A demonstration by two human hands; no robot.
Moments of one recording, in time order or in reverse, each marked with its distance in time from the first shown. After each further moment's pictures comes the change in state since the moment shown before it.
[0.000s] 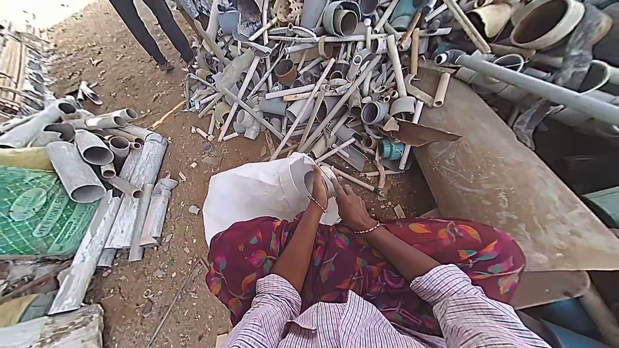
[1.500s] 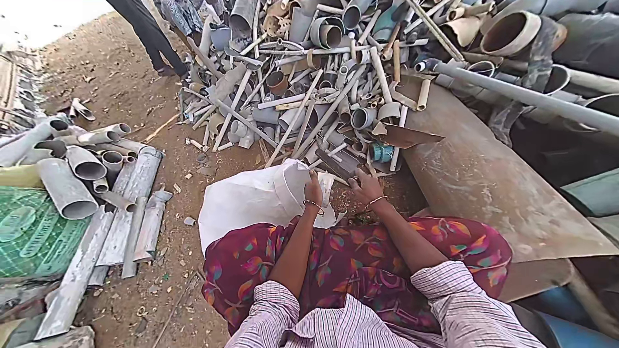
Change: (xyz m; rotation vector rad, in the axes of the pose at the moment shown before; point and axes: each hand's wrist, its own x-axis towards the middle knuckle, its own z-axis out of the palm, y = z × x) left_hand -0.002 0.016 0.006 0.436 0.140 -0.182; right_hand 0.021 0.037 -0.065 0.172 0.061 0.182
